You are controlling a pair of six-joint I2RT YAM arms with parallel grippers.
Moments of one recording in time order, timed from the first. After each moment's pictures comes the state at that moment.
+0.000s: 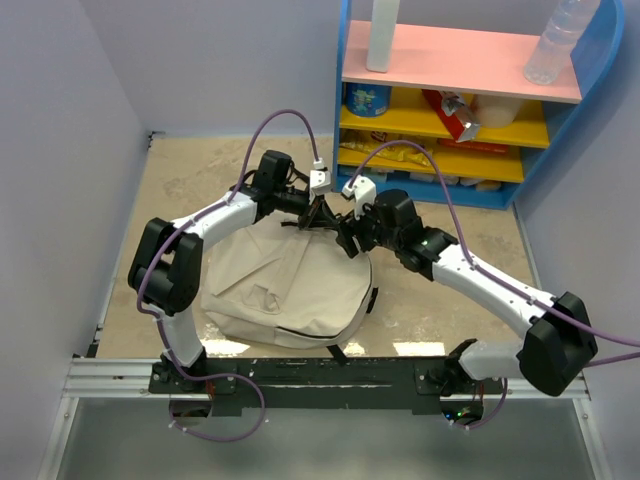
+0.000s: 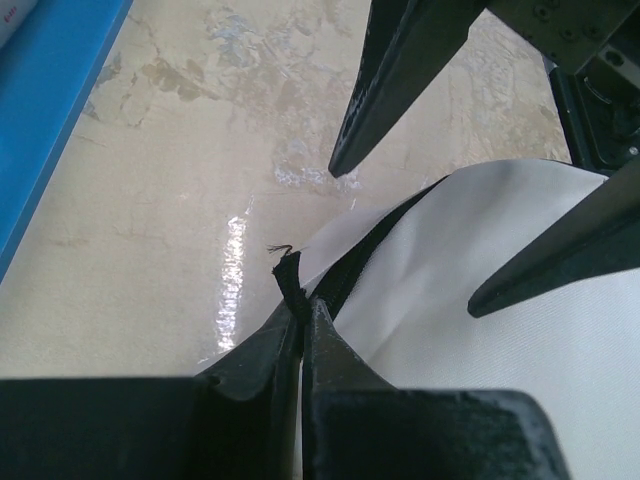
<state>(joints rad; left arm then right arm) -0.46 1.83 1.31 -0.16 1.03 0.47 0.67 1.31 0.96 -0.19 -0.06 -0.03</state>
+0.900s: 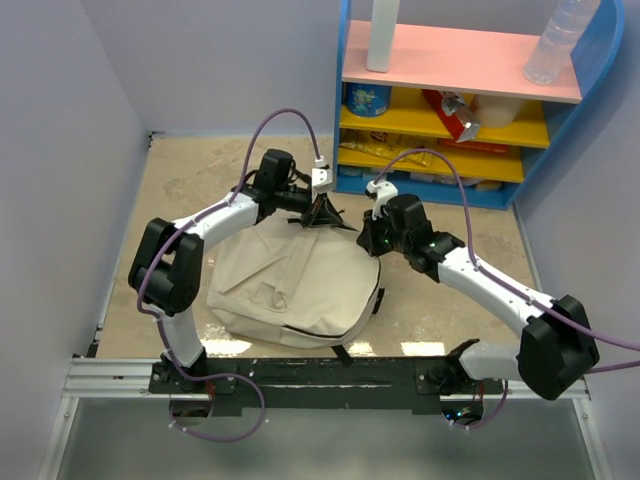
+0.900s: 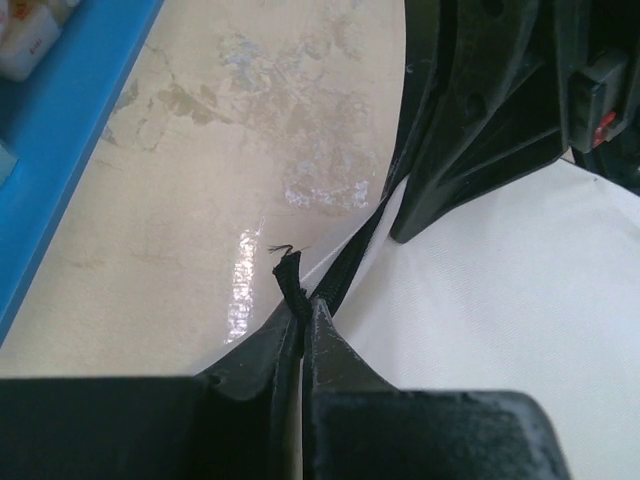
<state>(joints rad) -0.47 1.83 1.31 -0.10 1.01 0.44 0.57 1.29 0.87 -0.21 -0.07 0.21</state>
